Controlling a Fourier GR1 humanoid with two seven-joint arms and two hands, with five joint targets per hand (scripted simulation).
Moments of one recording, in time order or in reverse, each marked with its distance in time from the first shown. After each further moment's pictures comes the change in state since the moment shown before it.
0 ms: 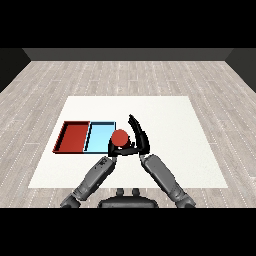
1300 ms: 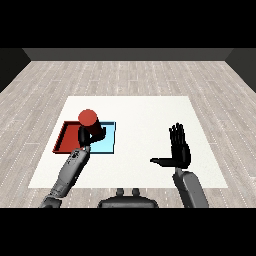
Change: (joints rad) left arm 0.011 0.267 0.266 -0.149 -0.116 -0.031 0.209; right arm 0.423 -0.197 -0.284 -0.398 -0.139 0.249 0.001
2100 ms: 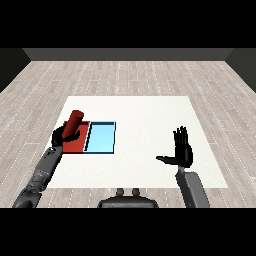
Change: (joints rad) left arm -0.101 0.276 0.099 0.612 -0.137 -0.114 0.183; right arm 0.021 -0.002 -0.098 0.157 -0.046 0.074 -0.076
